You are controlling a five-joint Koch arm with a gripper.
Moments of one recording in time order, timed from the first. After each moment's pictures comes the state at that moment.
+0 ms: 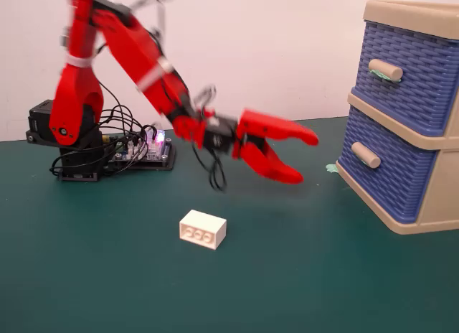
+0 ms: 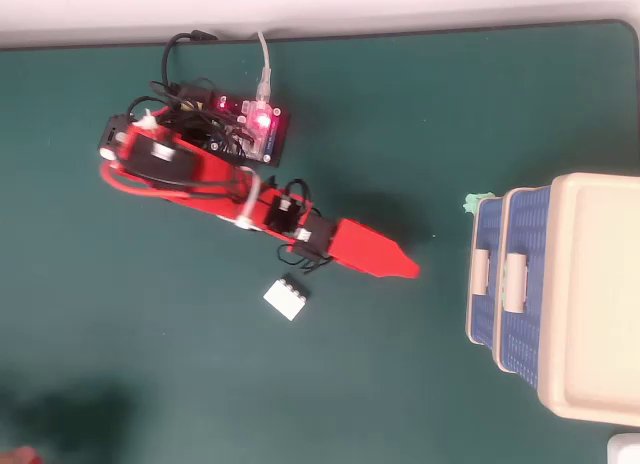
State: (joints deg) arm -81.3 69.1 117.8 -47.2 175.4
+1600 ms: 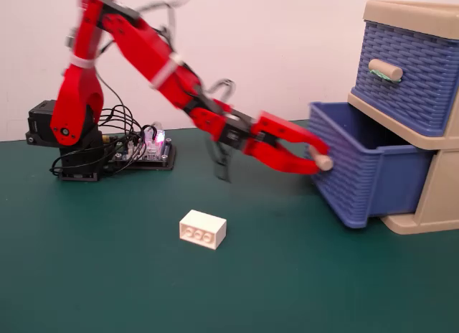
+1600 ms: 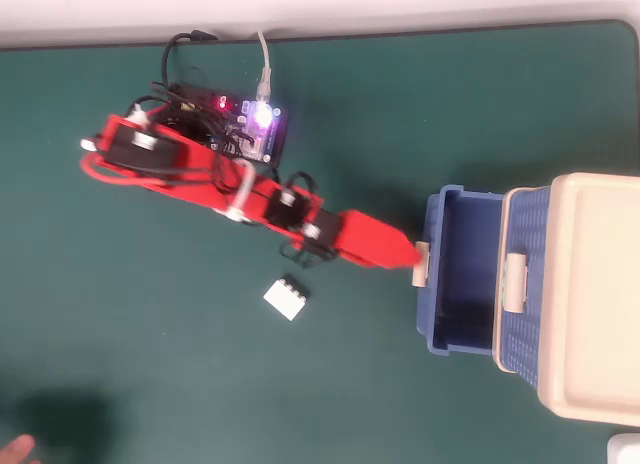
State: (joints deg) arm -85.5 77.3 117.9 -20.8 168.2
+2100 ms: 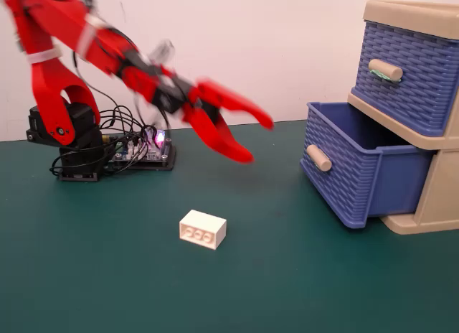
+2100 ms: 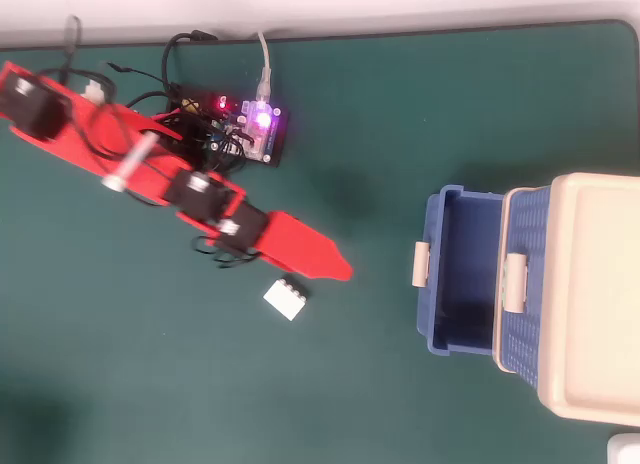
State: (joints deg) arm -73.7 114.7 129.2 4.6 167.3
